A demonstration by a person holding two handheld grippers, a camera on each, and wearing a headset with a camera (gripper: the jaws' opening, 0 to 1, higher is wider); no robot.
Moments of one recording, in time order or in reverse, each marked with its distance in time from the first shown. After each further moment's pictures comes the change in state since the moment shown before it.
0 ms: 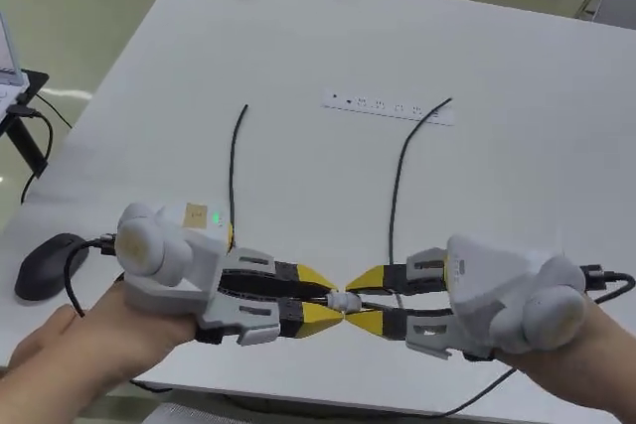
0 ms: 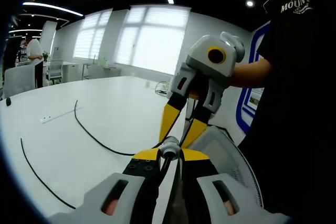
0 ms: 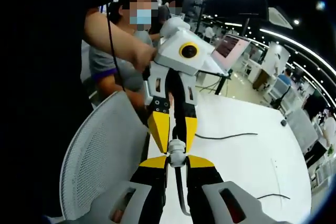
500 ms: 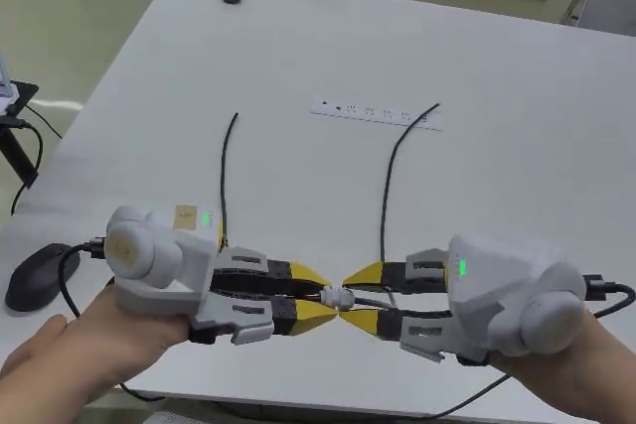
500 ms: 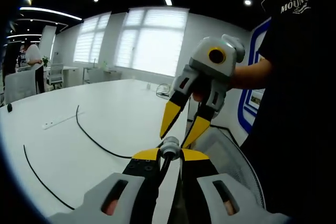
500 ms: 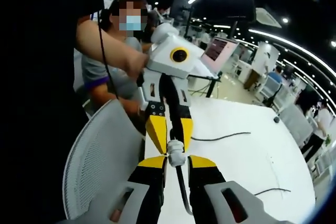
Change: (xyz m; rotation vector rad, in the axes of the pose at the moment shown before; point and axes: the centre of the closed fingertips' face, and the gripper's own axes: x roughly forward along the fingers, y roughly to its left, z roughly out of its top) left arm -0.002 0.000 0.009 0.040 -0.015 0.014; right arm -0.014 -0.011 0.010 0.101 -0.060 -0.067
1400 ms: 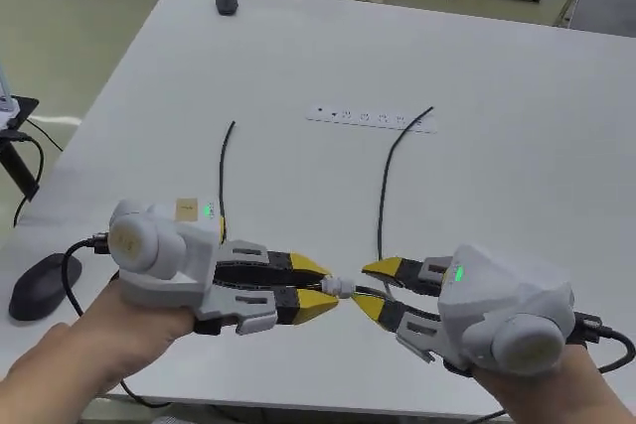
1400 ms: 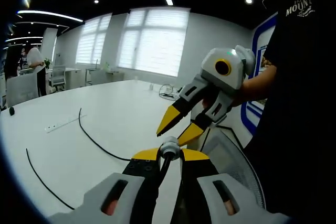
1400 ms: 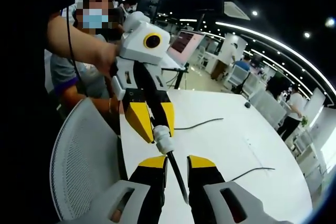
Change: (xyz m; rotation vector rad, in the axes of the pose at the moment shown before) left arm 0.007 0.001 0.010 0.007 0.001 0.023; right arm -0.006 -0.018 -0.021 0.040 0.068 -0.264
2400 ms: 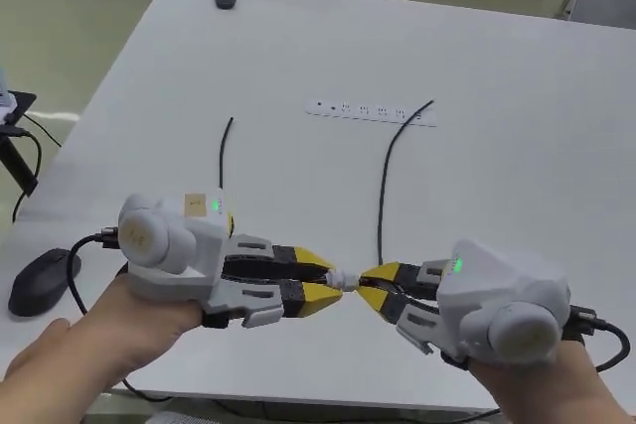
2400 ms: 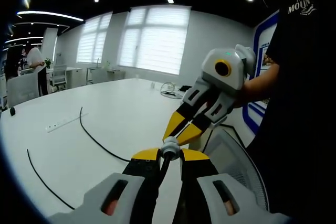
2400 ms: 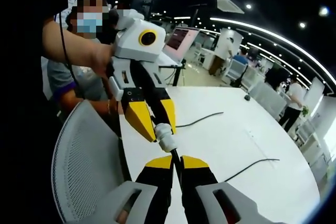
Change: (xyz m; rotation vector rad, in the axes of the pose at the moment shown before) left arm 0.005 0.004 -0.003 0.005 0.013 0.014; right arm 0.001 -0.002 -0.012 0.096 0.006 -0.008
